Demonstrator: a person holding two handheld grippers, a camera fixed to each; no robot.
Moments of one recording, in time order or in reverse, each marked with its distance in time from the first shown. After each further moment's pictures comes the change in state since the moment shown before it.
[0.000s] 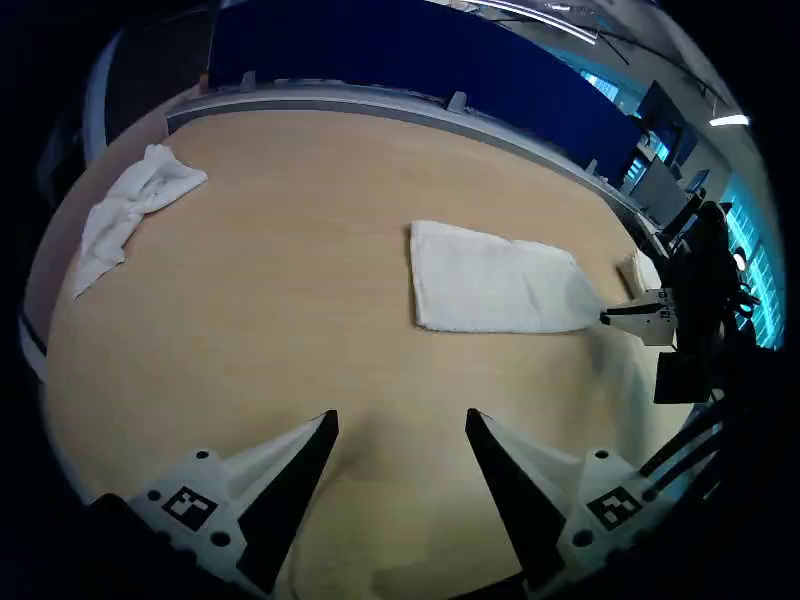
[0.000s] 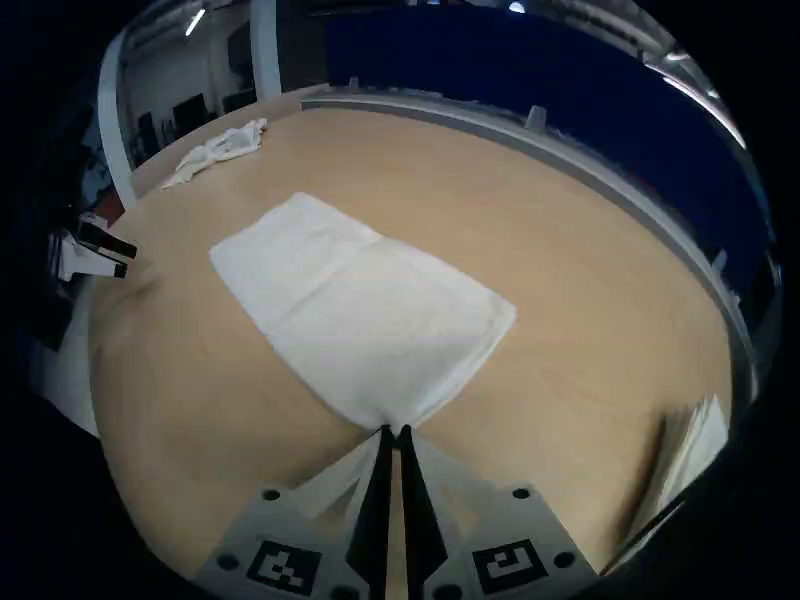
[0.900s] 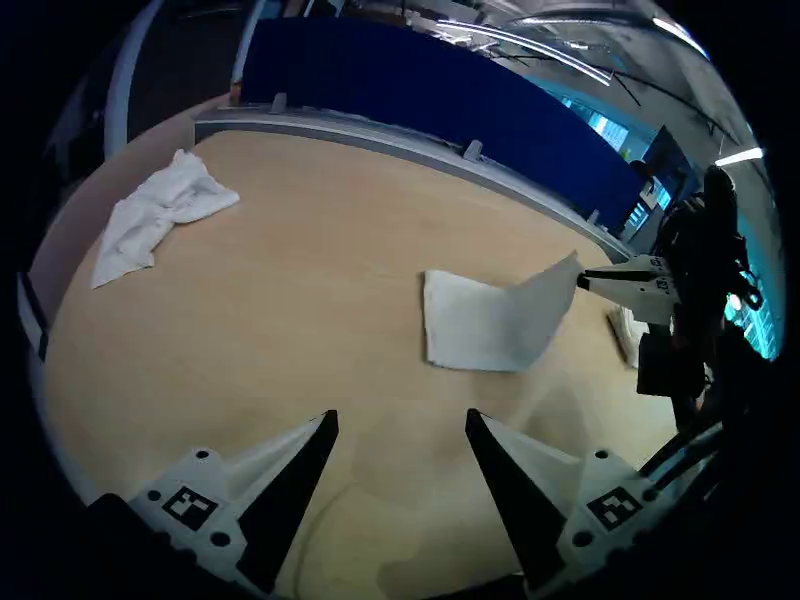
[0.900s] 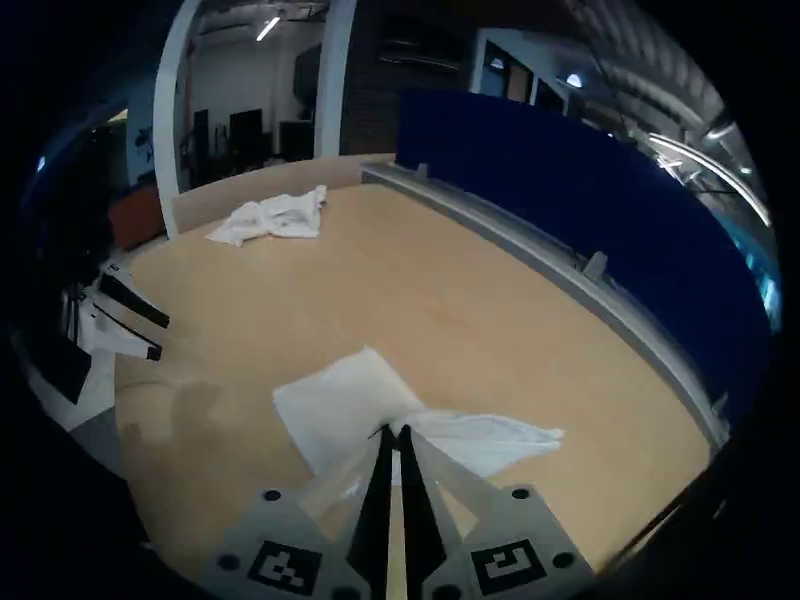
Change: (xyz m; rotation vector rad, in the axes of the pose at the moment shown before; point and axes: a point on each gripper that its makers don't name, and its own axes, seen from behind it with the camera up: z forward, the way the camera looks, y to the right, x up) left arm 0.027 -0.018 -0.039 -0.012 0.119 -0.099; right arm 0.173 -0.086 -0.007 0.073 0.204 -0.219
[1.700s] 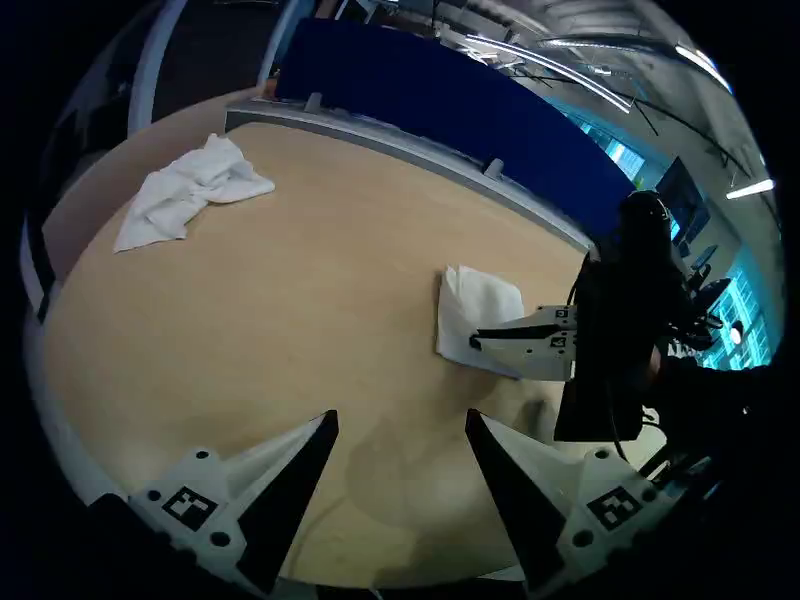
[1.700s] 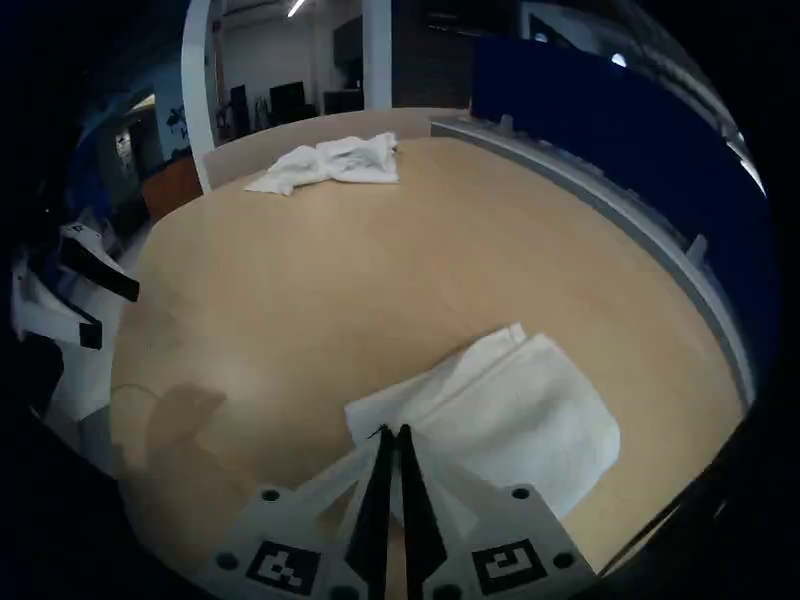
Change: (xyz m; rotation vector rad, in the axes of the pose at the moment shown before) left arm -0.016 -0.019 -0.023 0.018 0.036 -0.091; right arm -0.034 -0.100 0.114 0.164 -0.104 -0.013
